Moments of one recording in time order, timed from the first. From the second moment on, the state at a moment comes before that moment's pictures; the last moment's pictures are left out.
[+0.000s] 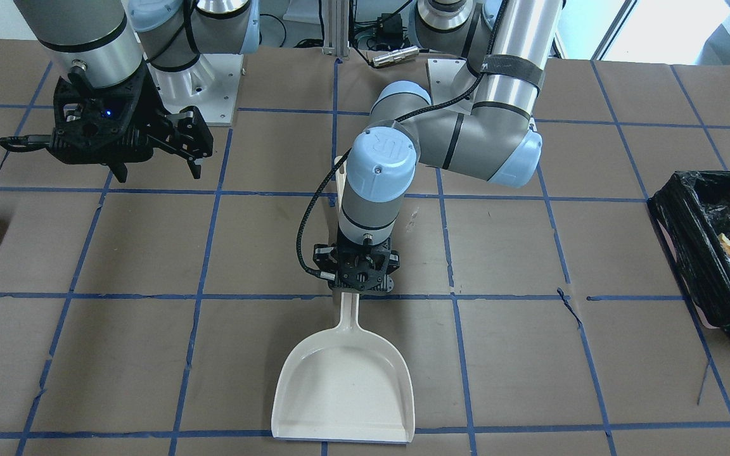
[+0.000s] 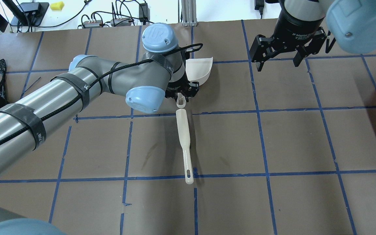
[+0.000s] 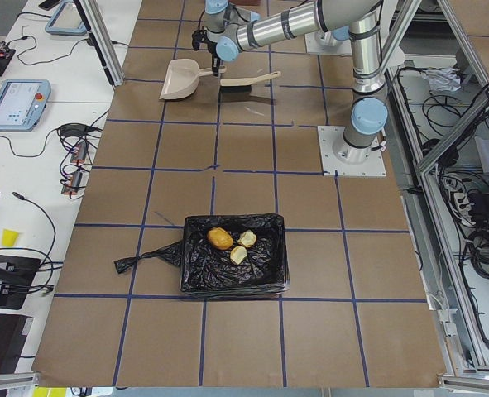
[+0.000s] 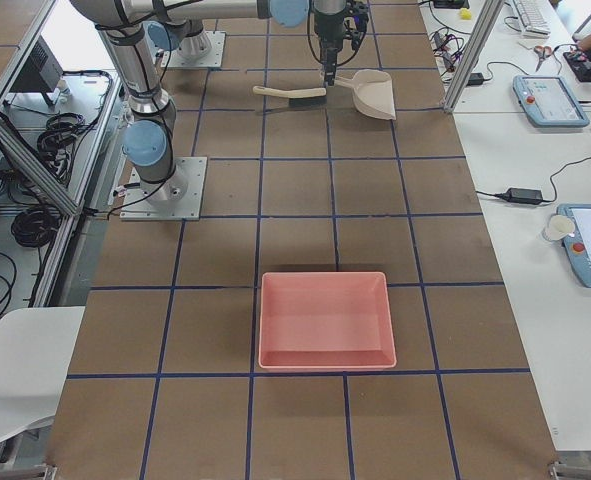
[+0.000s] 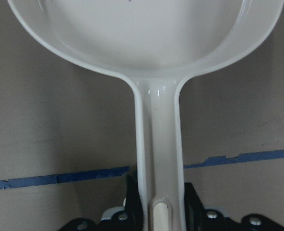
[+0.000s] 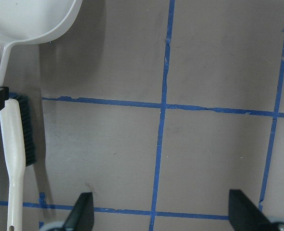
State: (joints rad) left arm -1.88 -2.01 -1.66 -0.97 1.51 -0.27; right arm 1.62 -1.52 1.51 -1.60 -1.58 -0.04
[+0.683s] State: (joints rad) left arm -1.76 -1.87 -1.62 -1.17 1.53 -0.21; right arm 1.62 -1.52 1.51 -1.60 -1.58 -0.04
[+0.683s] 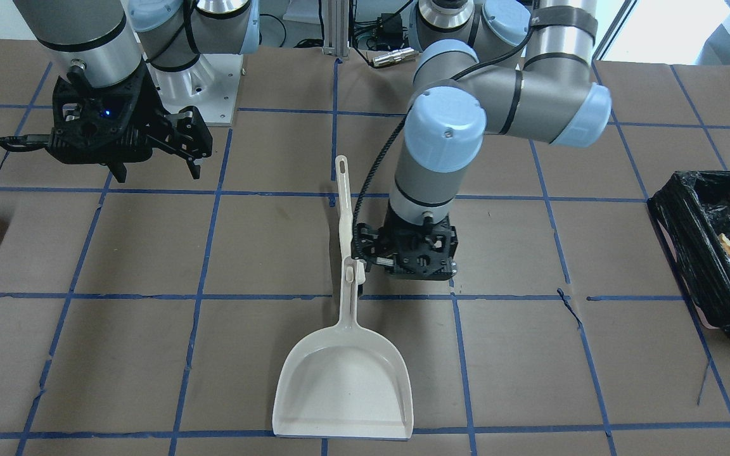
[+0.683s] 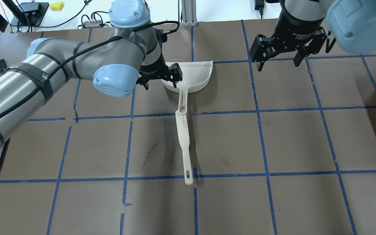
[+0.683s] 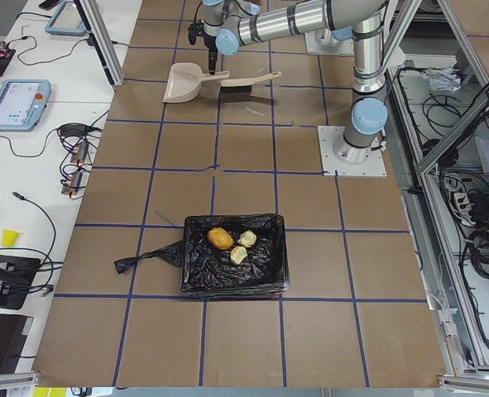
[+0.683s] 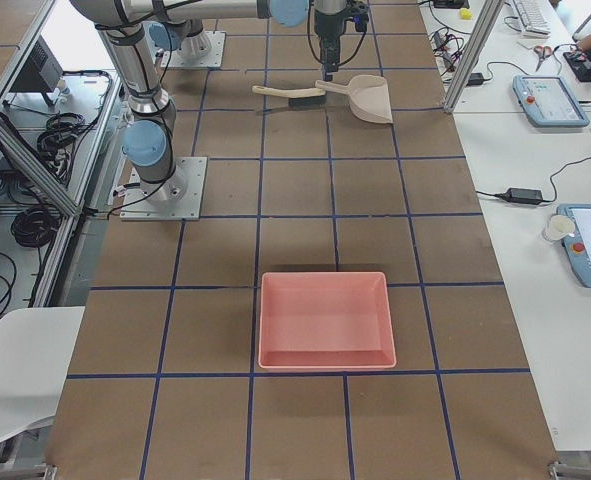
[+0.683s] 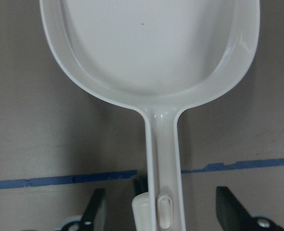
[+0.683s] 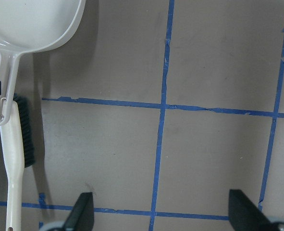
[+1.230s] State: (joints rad) left arm -1.65 -1.68 -1.59 -1.45 1.60 -0.09; right arm 1.62 -1.52 1.51 -1.60 -1.58 -0.04
